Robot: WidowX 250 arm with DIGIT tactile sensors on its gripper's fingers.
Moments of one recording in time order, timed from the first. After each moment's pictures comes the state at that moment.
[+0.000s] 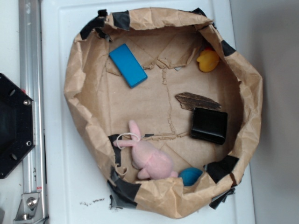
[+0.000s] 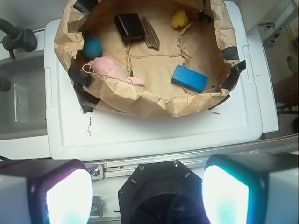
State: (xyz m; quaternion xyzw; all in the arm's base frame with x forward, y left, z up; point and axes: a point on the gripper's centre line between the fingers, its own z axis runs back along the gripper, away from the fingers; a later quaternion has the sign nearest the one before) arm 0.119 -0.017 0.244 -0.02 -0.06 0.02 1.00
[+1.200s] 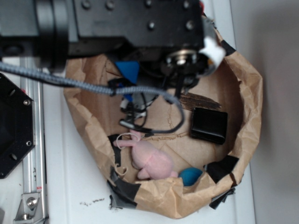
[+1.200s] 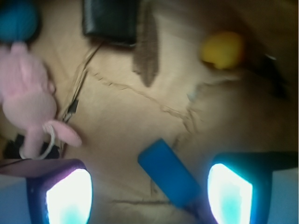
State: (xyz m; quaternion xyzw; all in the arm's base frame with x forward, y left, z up) arm 0.252 0.025 0.090 0.02 0.04 -0.27 0.96
